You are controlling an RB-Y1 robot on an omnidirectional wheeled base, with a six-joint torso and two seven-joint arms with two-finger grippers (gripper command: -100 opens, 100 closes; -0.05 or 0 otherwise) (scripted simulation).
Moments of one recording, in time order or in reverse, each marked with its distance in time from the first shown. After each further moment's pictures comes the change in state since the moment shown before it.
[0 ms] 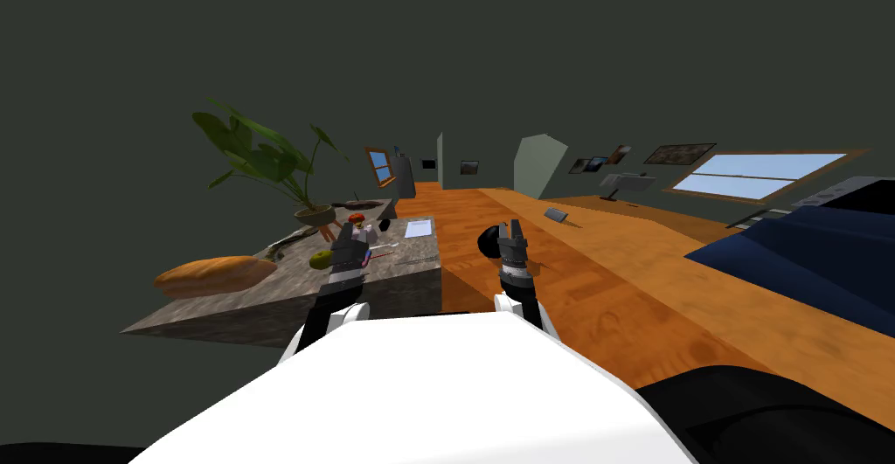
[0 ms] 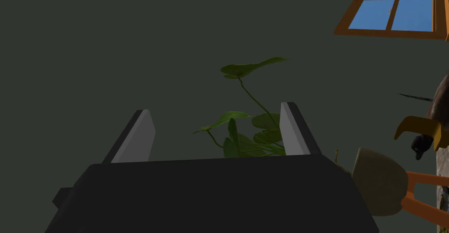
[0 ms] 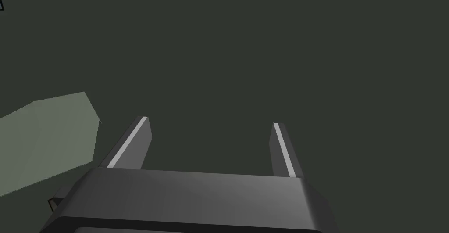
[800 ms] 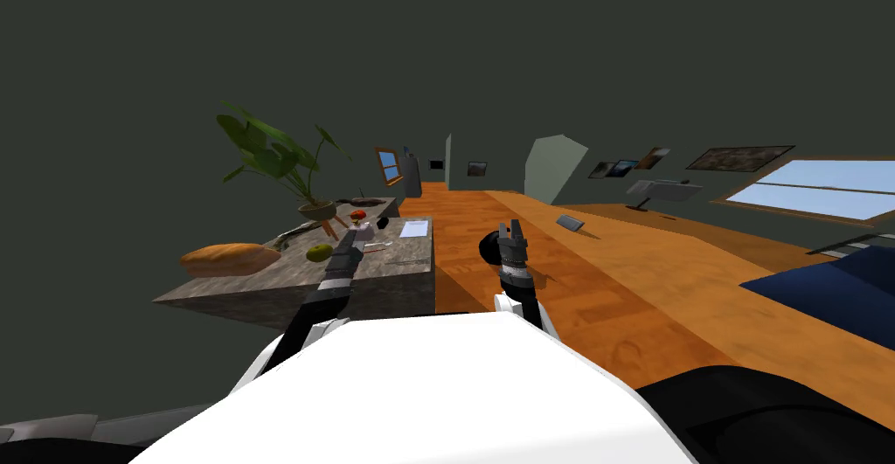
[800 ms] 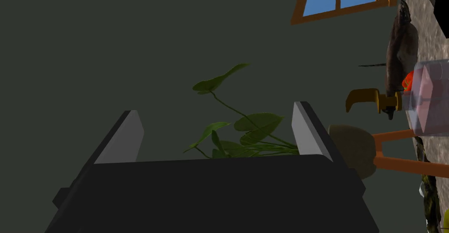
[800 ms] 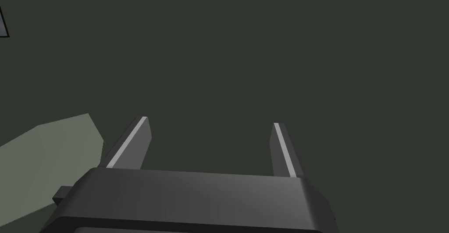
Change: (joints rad) left arm 0.083 0.157 0.050 -0.003 0.014 0.132 -0.022; right arm 0.000 0.000 0.000 0.000 0.000 0.000 0.000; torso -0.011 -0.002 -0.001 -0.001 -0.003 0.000
